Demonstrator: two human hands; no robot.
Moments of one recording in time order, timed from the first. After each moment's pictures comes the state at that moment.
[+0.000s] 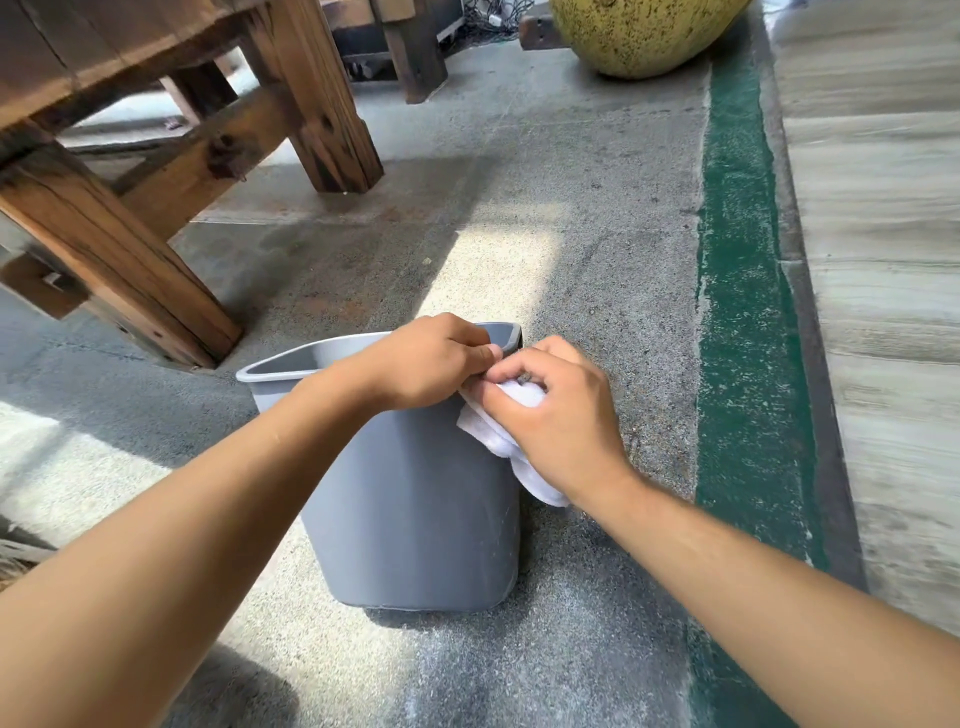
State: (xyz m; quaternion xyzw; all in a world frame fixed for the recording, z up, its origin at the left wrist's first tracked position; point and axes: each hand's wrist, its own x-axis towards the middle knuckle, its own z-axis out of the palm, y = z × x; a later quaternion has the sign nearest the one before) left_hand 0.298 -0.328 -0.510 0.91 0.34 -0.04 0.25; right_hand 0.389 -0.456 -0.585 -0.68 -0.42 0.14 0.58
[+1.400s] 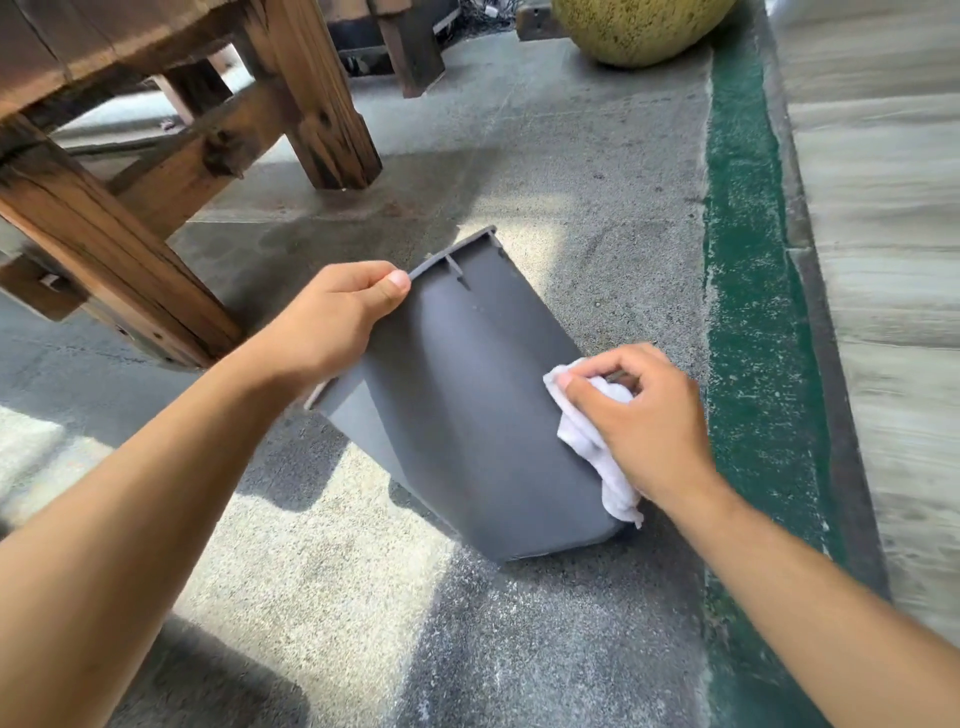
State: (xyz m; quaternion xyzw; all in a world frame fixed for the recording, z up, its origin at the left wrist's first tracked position) left_hand 0.249 -0.290 -0.493 0.82 0.34 0.18 0.41; right_hand 0.425 -0.487 -0.602 -0.71 -0.32 0.18 0.60
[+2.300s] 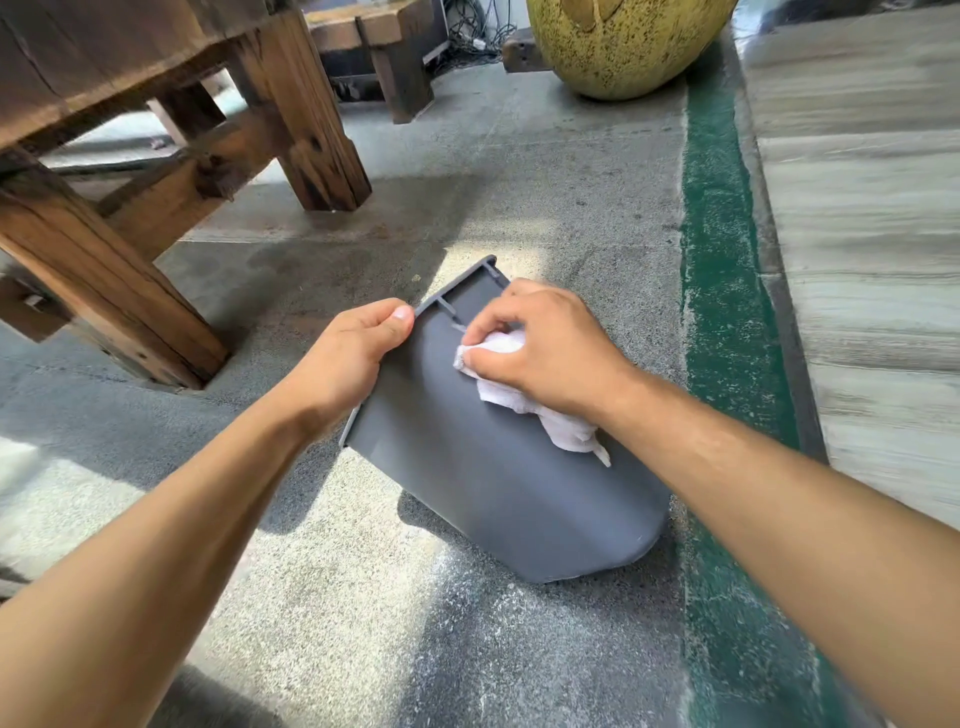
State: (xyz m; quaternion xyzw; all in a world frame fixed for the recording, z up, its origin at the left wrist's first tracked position) left_hand 0.259 -0.304 -0.506 0.75 0.33 0.20 0.54; right_hand 0.437 -0.423 -0.528 -0.69 -0.56 0.14 0.43
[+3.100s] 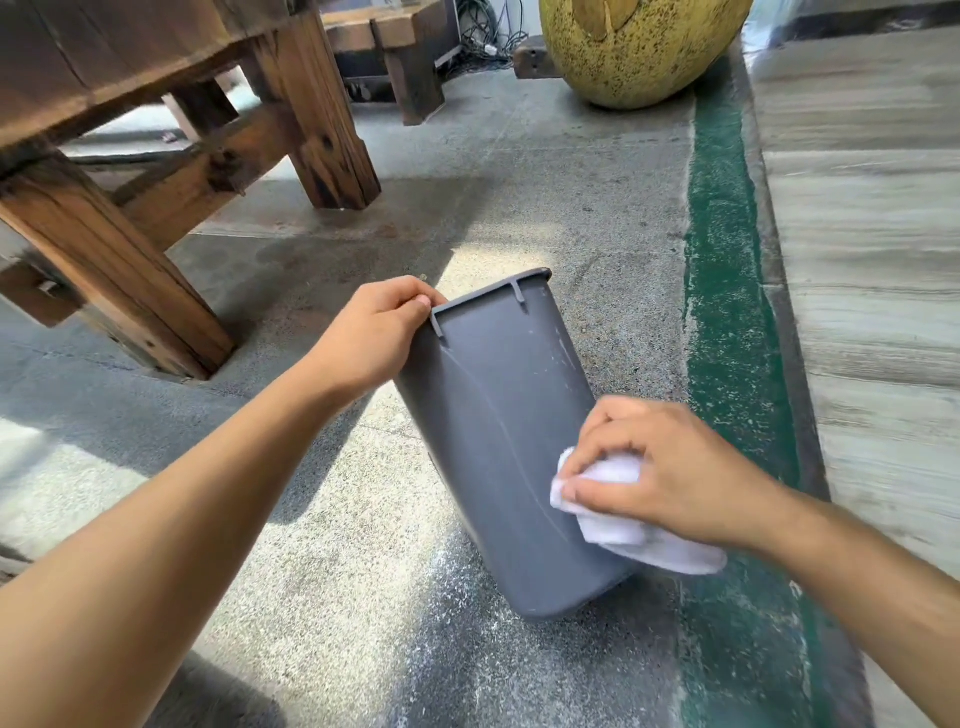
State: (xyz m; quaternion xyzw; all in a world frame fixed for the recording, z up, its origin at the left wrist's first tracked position) left_hand 0.277 -0.301 -0.501 0.82 0.38 0.23 0.36; right_hand 0.446 -0.540 -0.543 -0.68 -0.60 0.26 0.33
